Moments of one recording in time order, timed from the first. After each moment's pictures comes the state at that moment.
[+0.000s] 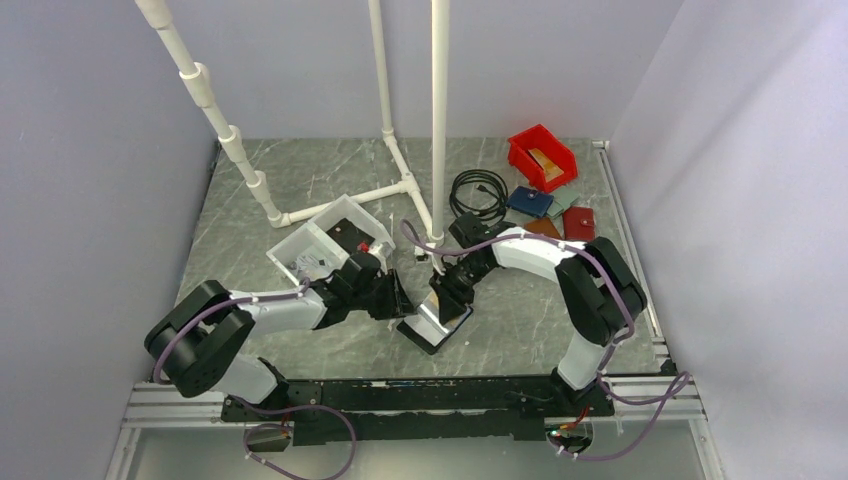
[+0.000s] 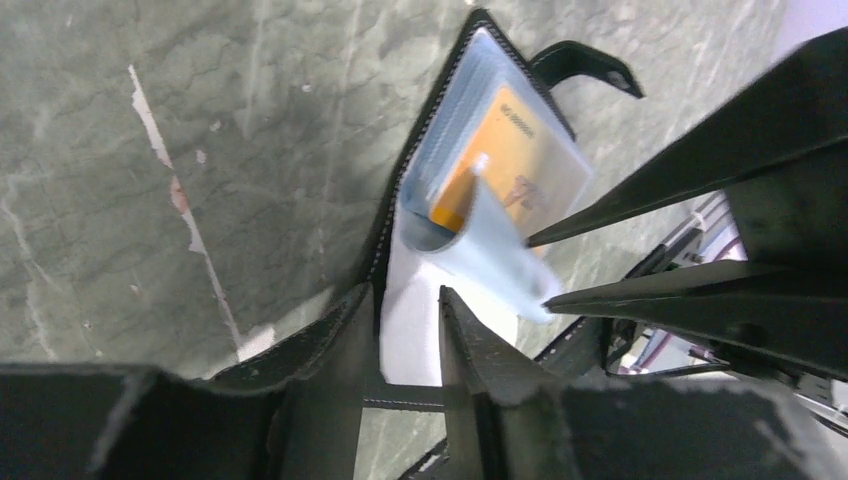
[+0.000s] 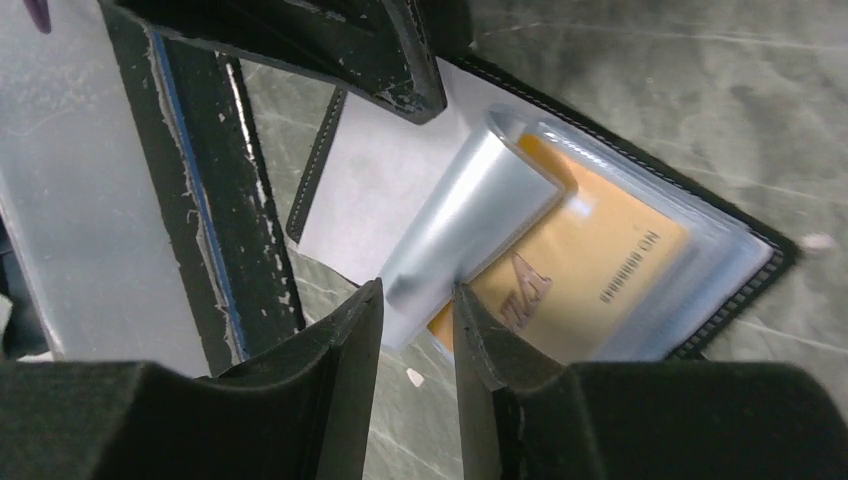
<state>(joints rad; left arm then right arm) -0.76 1.45 0.53 0.17 0.24 -0.92 0.60 1.72 1.02 -0.67 -0.79 -0.46</state>
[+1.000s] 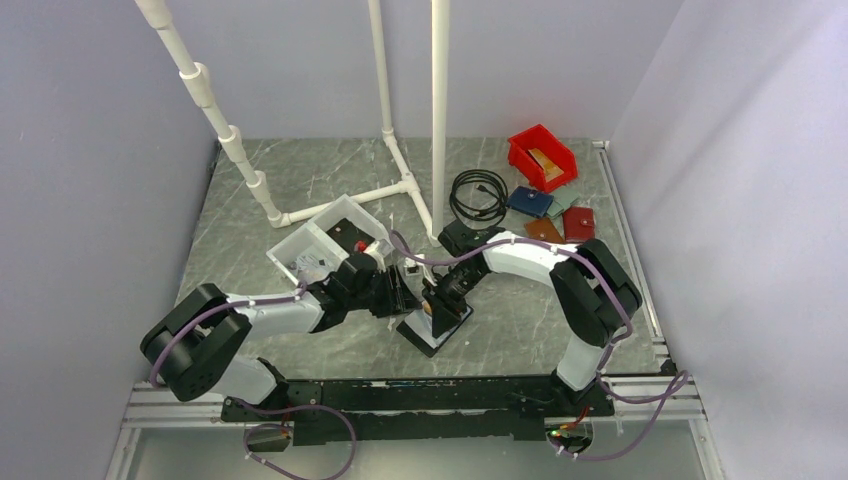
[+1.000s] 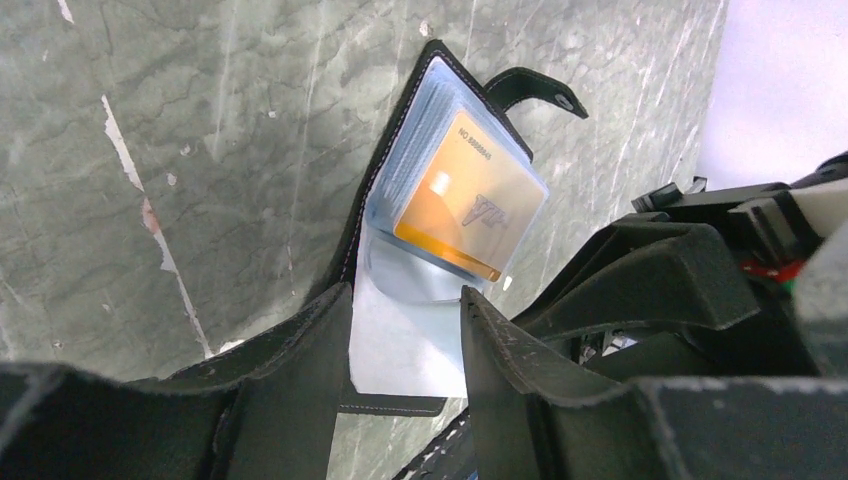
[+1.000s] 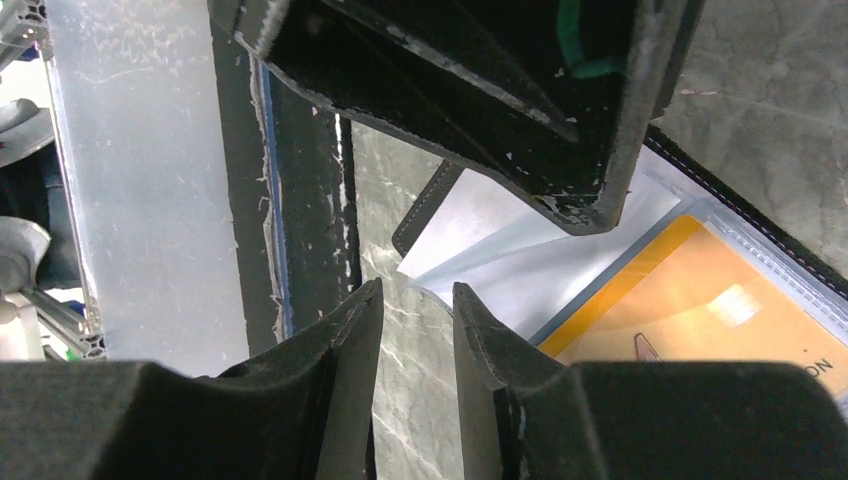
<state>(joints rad) -0.76 1.41 0.50 0.27 0.23 -0.96 0.69 1.74 1.03 -0.73 -0.91 -0.53</state>
